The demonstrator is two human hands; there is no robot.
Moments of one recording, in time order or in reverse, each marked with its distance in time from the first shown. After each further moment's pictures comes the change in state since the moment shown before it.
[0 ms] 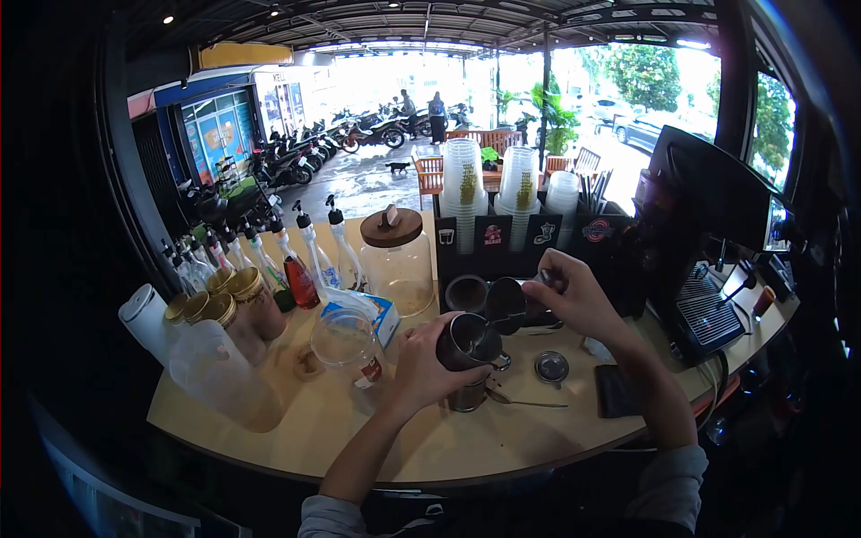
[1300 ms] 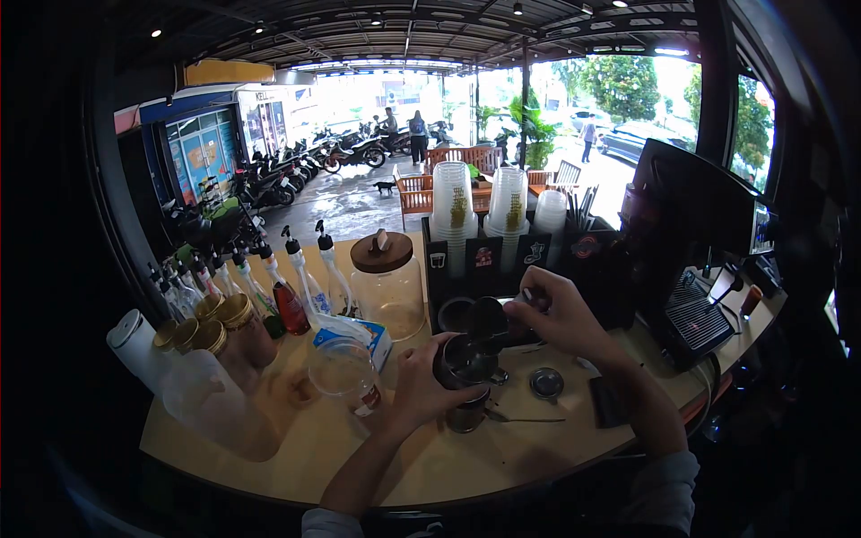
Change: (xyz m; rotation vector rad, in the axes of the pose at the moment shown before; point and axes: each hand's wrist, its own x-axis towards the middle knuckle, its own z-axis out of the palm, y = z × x) left_hand 0.007 -0.011 -0.001 -0.088 -0.066 -0.044; right_hand 0.008 -0.015 0.016 -0.001 0.046 -0.008
